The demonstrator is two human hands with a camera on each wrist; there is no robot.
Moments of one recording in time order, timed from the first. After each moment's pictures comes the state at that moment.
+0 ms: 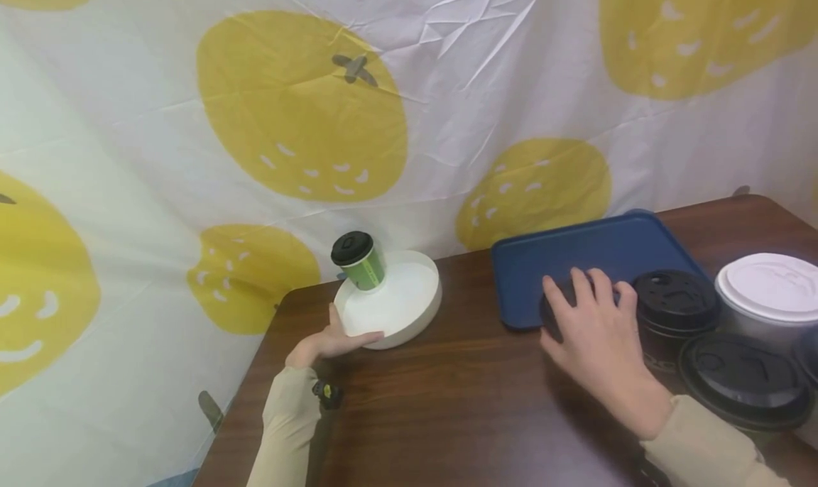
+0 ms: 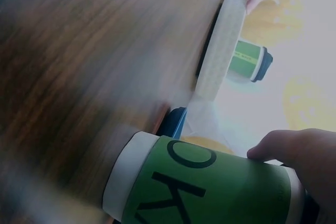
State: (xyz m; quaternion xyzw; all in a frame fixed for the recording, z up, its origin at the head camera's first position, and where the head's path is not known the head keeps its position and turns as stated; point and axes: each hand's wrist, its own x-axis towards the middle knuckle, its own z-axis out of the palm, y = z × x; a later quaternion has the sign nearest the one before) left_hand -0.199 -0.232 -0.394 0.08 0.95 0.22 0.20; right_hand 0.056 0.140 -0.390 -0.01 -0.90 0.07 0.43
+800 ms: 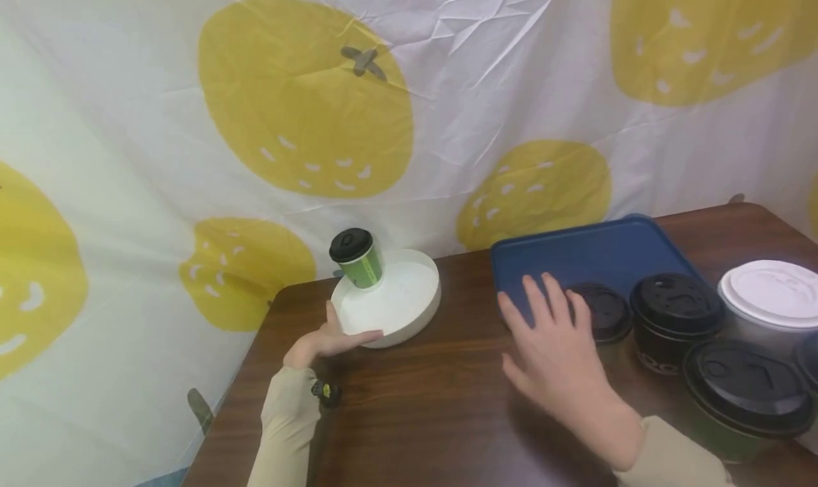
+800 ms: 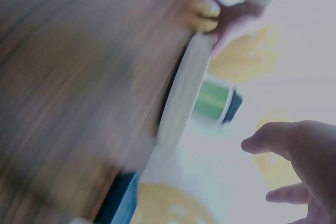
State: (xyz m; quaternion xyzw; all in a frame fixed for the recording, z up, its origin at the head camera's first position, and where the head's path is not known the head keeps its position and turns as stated) left_hand -0.192 -0.228 -0.386 0.09 0.95 0.23 0.21; right_hand 0.057 0.092 -0.375 0.04 -0.91 0.06 0.41
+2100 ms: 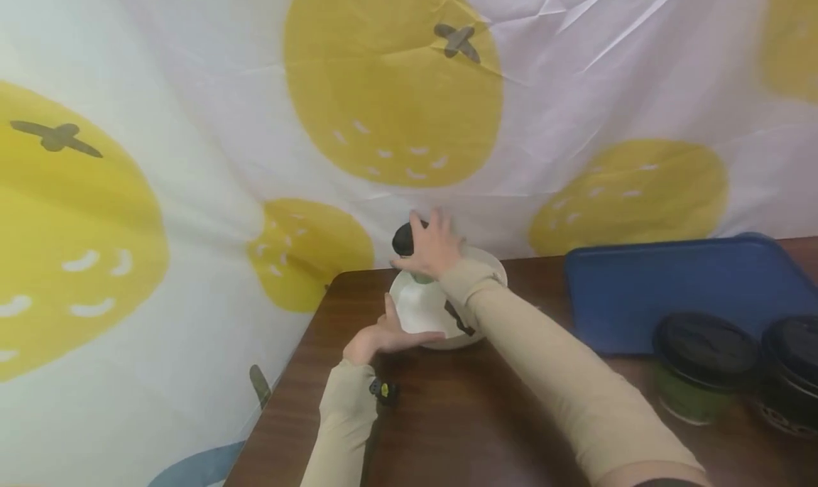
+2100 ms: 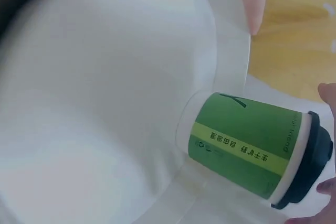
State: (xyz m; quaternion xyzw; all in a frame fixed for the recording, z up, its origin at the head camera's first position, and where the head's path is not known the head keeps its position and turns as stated) left_hand -0.130 -0.178 -0.374 0.06 0.96 0.17 0.22; right_hand -0.184 -0.015 -0.320 0.06 -0.97 0.23 0.09
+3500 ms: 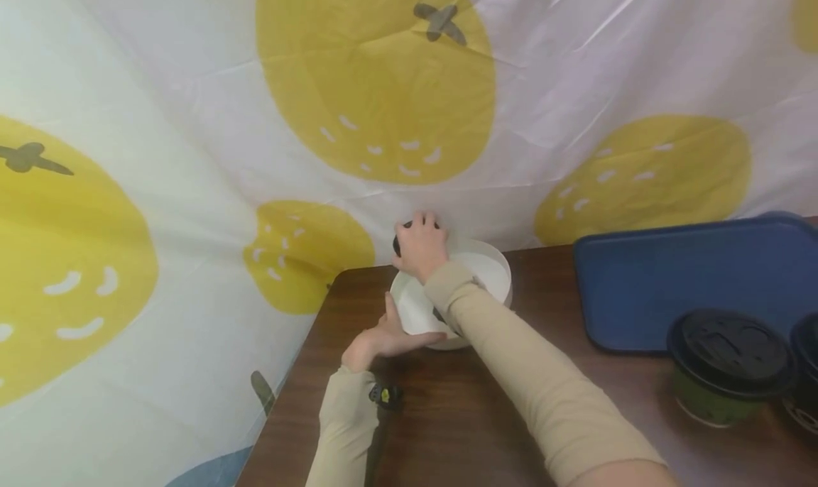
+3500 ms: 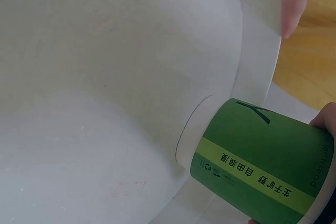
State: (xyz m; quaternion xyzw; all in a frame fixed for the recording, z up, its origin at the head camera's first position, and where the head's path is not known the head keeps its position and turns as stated) left_hand -0.104 -0.181 -0.365 0.08 0.96 0.17 0.22; right_hand -0.175 -0.039 -0.330 0.06 -0.98 0.13 0.15
